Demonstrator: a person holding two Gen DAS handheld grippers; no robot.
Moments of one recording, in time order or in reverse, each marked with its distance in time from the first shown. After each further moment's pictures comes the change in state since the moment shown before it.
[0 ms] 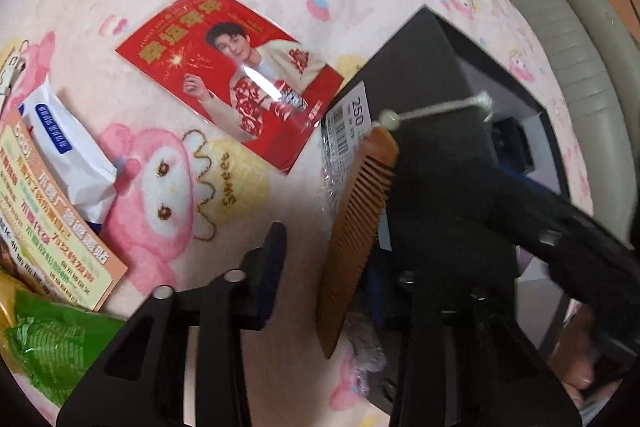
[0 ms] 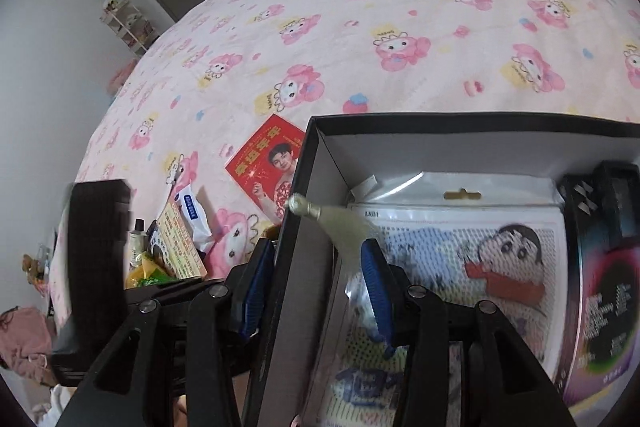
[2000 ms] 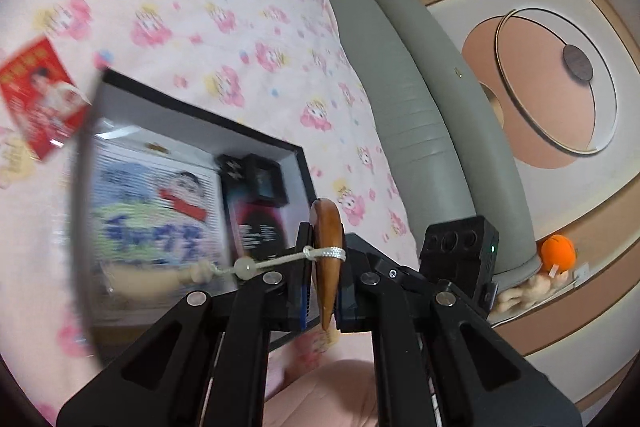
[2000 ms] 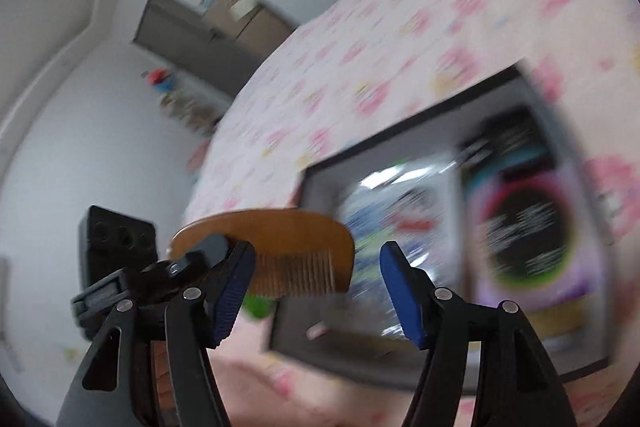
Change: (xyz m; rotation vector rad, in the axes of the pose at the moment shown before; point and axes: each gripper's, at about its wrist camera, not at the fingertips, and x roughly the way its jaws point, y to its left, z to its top) left arm -0.085 -0.147 -0.024 -0.074 -0.193 -0.572; right arm -0.137 -0.141 -0.047 0.303 -0.195 0.370
